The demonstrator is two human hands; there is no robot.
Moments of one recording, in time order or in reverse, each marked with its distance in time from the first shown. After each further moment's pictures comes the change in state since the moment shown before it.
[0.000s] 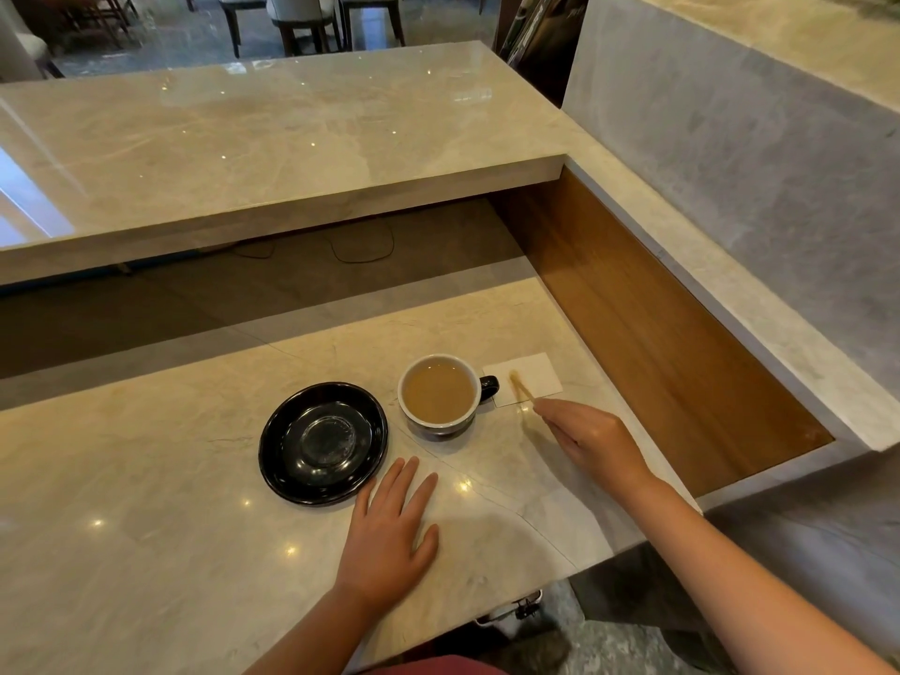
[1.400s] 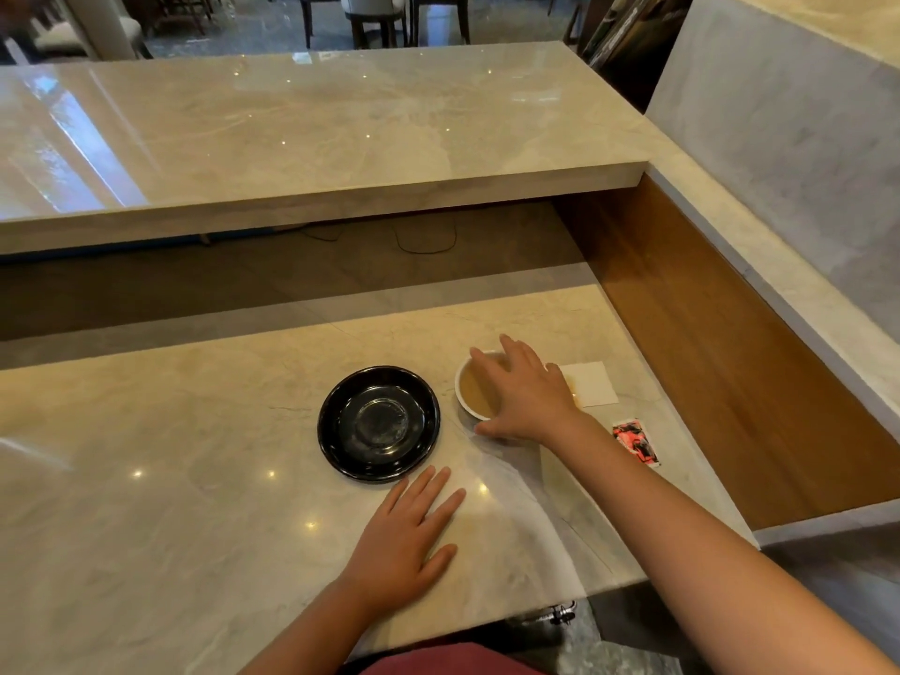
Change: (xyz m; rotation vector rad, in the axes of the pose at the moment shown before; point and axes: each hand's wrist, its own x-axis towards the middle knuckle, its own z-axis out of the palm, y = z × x) left_hand -0.028 -0.027 -0.015 0.028 -0.079 0.144; right_hand 0.113 -0.082 0.050 -0.149 -0.700 0.227
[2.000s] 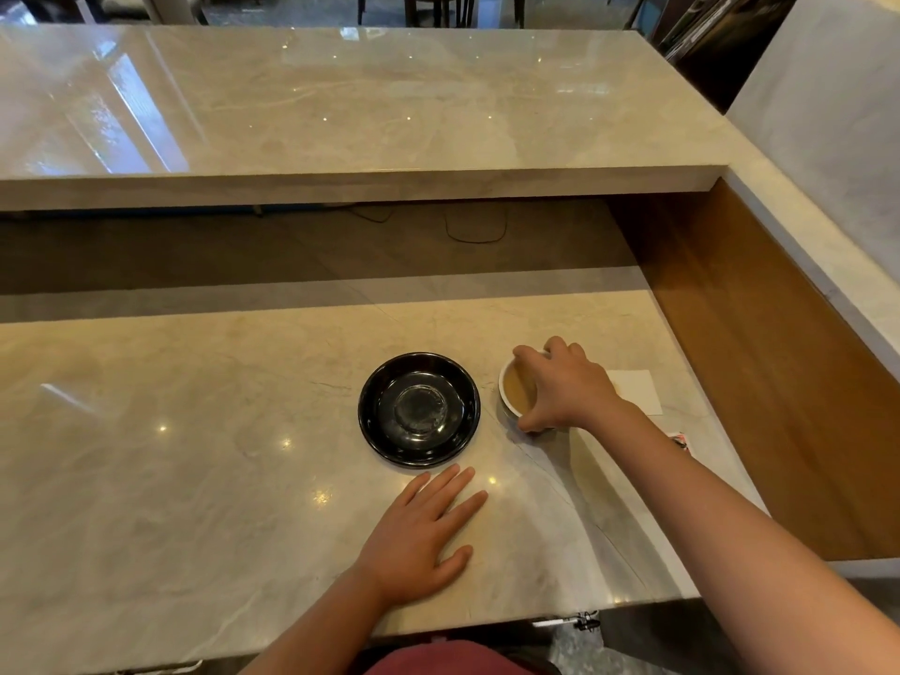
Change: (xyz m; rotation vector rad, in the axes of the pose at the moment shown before) left_hand -0.017 -0.012 0.000 -0.054 0.041 -0.008; right_hand 0.018 -0.006 -0.010 -0.084 -0.057 0.010
